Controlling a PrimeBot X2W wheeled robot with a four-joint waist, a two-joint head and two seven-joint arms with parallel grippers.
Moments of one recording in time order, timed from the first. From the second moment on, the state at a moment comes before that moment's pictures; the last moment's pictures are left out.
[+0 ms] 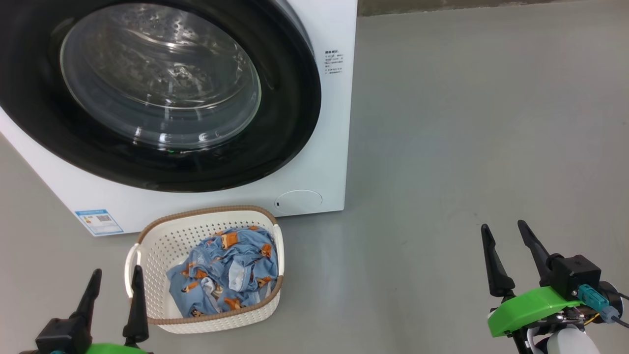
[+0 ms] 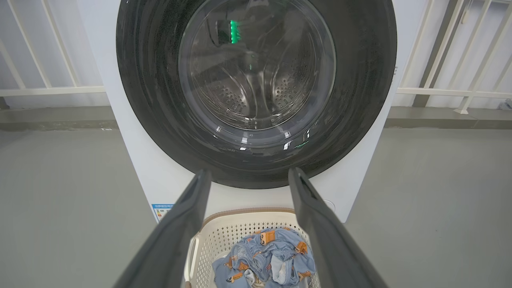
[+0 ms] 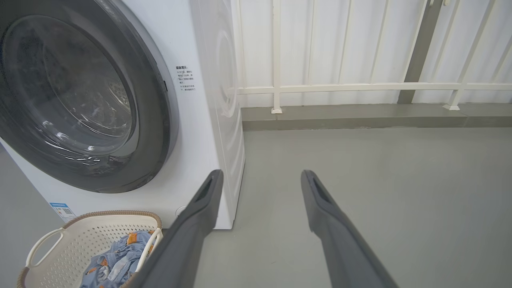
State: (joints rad) left arm -0.05 0.07 0.07 0.27 -0.15 -0.13 -0.25; right arm -0.15 -0.05 -0.13 0.29 0.07 0.13 -0.25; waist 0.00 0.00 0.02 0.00
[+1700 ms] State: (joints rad) left arm -0.07 0.06 -0.04 0.22 -0.14 -0.13 -0.25; right arm -0.61 -0.12 -0.21 0.47 1.07 0.13 0.02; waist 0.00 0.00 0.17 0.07
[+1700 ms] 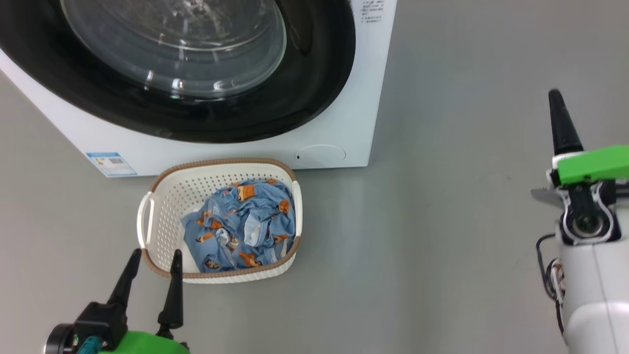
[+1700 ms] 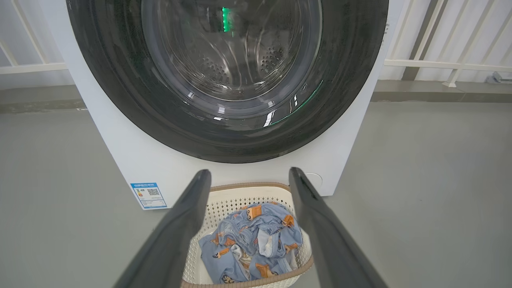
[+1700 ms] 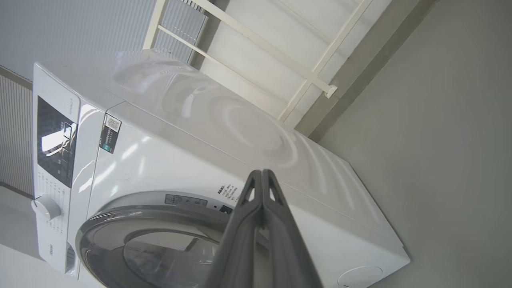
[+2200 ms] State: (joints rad) left arm -0.15 0.05 -0.10 0.21 -0.15 -0.13 -0.25; right arm -0.90 -0.14 -0.28 0.66 1.25 0.13 0.38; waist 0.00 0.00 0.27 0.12
